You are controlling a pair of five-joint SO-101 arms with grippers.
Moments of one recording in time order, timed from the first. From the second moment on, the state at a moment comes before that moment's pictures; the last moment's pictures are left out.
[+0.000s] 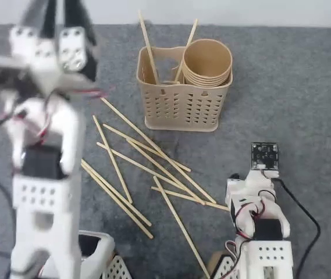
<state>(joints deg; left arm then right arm) 3.0 -35.0 14.9 14.4 3.5 -4.1 -91.3 95.8 54.3 -3.6</state>
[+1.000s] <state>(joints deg) 12.1 -17.9 12.7 25.1 3.4 -4.4 -91.9 95.8 54.3 -3.6</state>
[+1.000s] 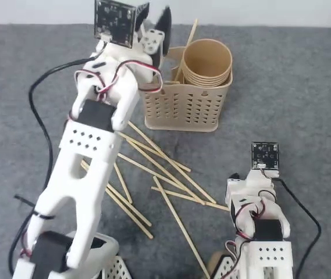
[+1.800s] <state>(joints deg) -17.8 -26.9 25.4 57.5 22.7 -4.4 -91.9 95.8 54.3 -3.6</state>
